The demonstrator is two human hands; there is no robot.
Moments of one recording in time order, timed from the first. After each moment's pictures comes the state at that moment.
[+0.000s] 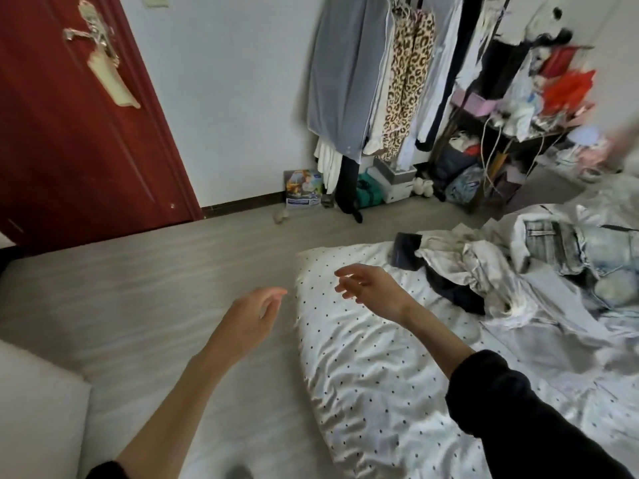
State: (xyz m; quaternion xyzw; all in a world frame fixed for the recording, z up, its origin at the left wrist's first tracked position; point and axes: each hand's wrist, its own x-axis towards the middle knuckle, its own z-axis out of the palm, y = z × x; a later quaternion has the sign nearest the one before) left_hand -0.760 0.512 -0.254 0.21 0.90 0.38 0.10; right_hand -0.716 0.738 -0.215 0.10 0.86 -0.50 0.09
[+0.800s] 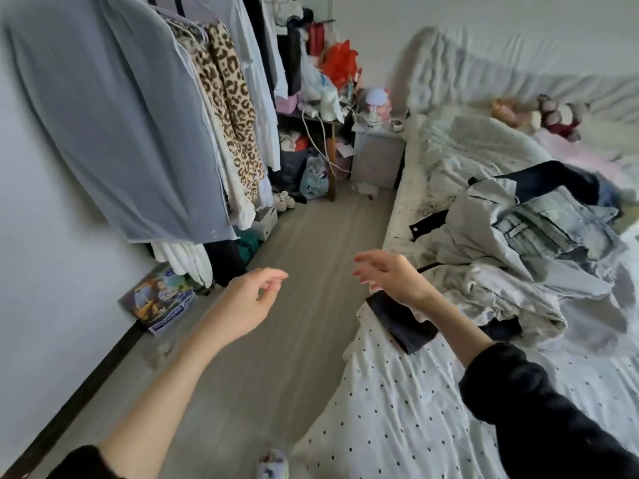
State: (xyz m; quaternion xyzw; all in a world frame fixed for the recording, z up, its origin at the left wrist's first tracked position) left_hand -1.306 0.779 -0.235 0.59 0.72 0.28 0.23; right_hand -1.083 0.905 -0.226 0.44 0.75 -0.46 -0.19
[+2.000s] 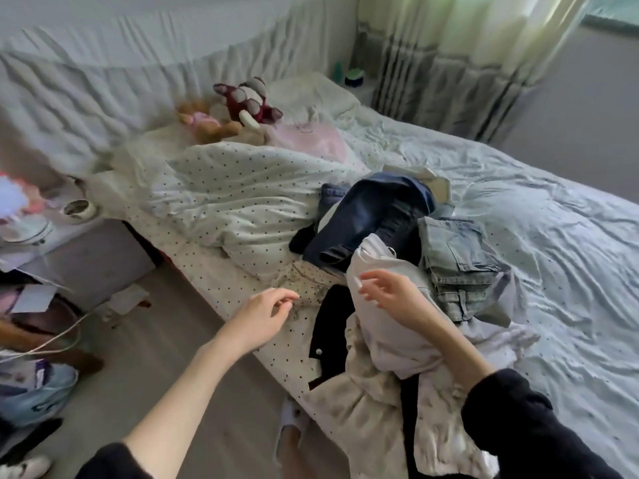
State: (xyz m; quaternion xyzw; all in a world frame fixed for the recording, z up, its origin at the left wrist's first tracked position) left_hand -1.218 1.506 -0.272 0.88 0.26 0.00 0.38; right_hand -1.040 1.340 -0.246 0.82 0.33 -0.29 -0.36
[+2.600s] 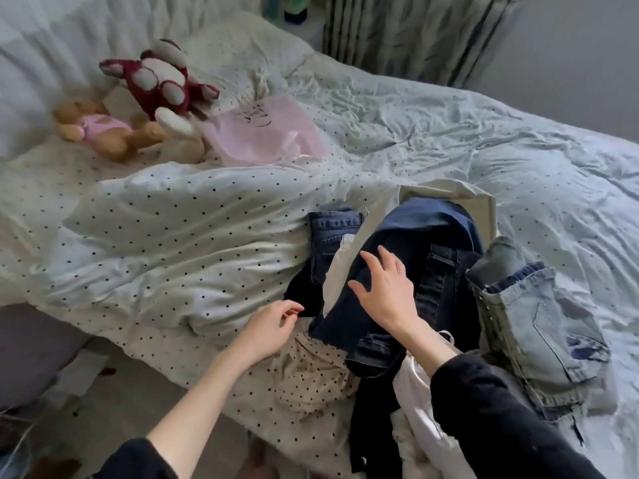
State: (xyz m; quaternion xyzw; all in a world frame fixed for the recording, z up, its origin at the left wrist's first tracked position) left_hand -1.006 1.735 -0.351 0.88 0.20 -0.16 0.40; right_hand -0.877 1.570 -0.326 0.96 0.22 -0.13 -0.15
